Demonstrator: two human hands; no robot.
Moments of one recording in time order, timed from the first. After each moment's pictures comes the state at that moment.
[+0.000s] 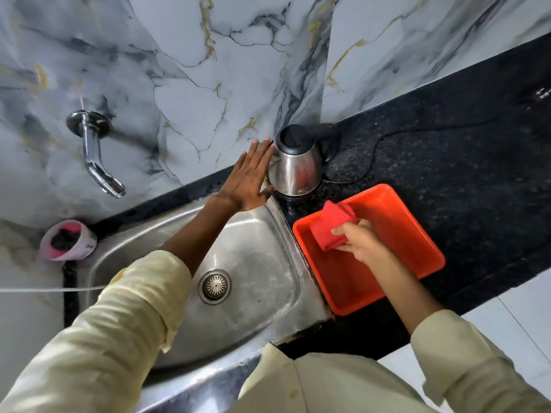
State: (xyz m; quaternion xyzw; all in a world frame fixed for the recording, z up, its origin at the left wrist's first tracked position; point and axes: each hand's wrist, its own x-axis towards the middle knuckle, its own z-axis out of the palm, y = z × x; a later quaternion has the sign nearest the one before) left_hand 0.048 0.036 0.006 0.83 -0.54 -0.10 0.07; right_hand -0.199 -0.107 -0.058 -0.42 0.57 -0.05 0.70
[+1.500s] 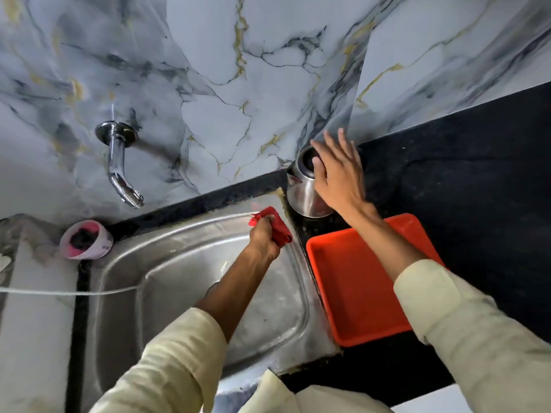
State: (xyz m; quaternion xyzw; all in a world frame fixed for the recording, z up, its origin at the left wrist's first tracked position) left_hand 0.001 0.001 -0.029 0.60 0.30 -0.38 0.63; right_hand -0.052 -0.172 0.003 -0.93 0.22 -0.23 0.19
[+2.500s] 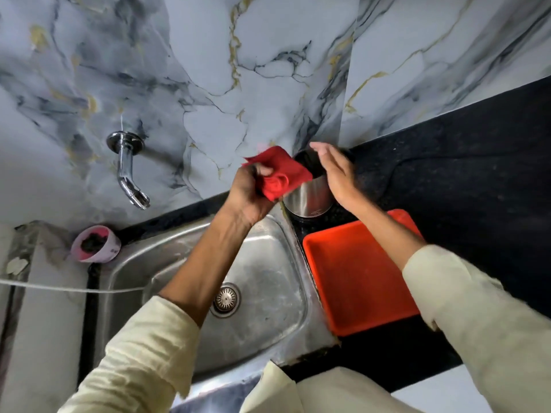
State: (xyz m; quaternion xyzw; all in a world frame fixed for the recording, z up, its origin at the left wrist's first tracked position) left_hand 0.013 0.016 0.088 0.45 0.11 -0.45 0.77; right_hand -0.078 -0.155 0.034 -0.74 0.20 -0.20 0.61
